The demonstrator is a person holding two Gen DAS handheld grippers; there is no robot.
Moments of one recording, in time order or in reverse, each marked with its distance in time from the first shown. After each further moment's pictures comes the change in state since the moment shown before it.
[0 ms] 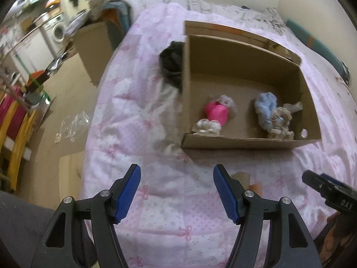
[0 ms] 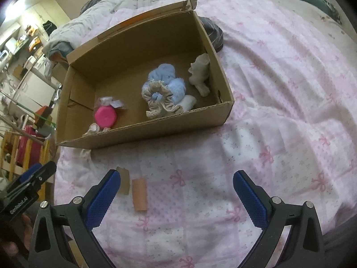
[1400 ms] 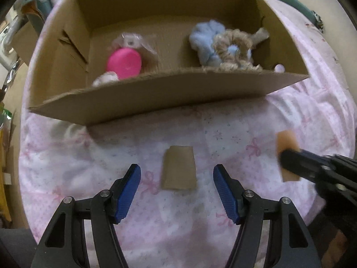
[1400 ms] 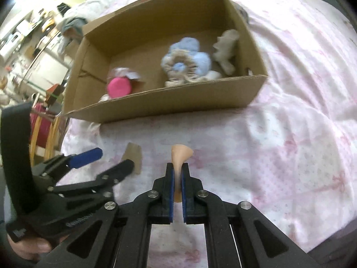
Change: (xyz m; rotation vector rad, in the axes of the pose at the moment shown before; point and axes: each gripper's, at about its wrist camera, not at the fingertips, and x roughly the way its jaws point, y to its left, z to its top) left arm 0.087 -0.098 -0.027 0.246 0.238 -0.172; right arm 0.014 0.007 -0.019 -0.089 0.100 0.070
